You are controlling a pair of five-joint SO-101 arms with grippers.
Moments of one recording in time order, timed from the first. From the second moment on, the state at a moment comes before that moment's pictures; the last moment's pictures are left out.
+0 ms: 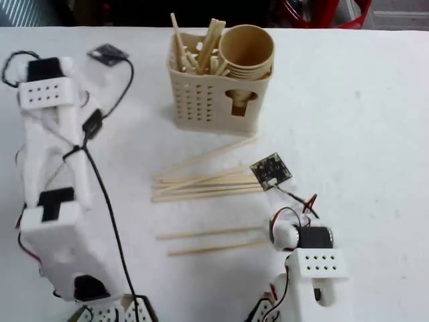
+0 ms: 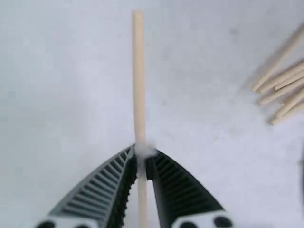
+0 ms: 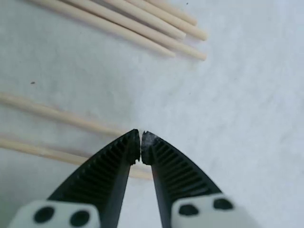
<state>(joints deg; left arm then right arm) -17.8 20.5 -29.3 101.7 -41.7 -3.3 -62.3 79.7 55.9 29.1</state>
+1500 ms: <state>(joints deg) 15.3 13.8 -36.7 45.2 -8.9 -3.2 -62.3 80.1 54.9 29.1</state>
